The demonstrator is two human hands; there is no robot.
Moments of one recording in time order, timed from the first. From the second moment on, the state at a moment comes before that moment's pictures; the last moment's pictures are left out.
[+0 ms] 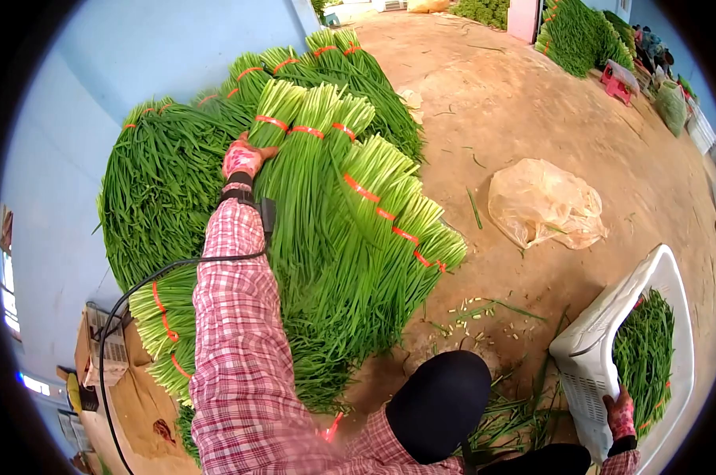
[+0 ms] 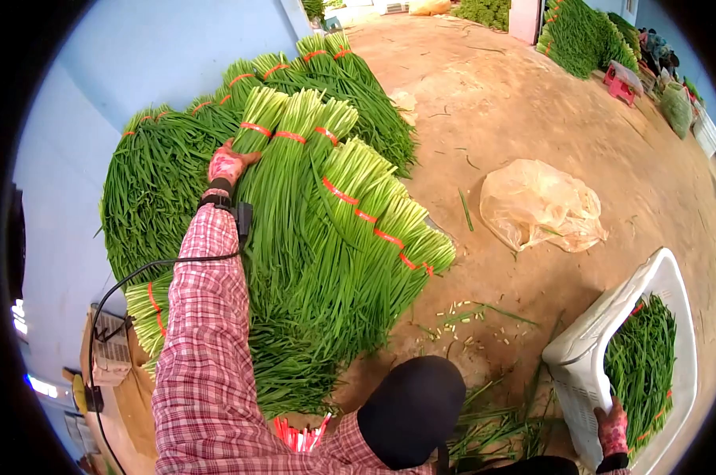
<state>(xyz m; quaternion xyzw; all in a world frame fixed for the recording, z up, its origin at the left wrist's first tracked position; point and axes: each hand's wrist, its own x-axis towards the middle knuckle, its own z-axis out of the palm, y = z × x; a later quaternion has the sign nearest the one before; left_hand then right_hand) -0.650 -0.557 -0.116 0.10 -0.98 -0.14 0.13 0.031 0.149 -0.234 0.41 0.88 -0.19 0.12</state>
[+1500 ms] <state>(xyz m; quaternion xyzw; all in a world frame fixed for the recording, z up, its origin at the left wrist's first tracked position) -0.145 -0.170 -0.257 -0.05 -0.29 -0.82 -0.49 -0.003 -0.073 -0.165 0.27 0.77 -0.46 -0.34</state>
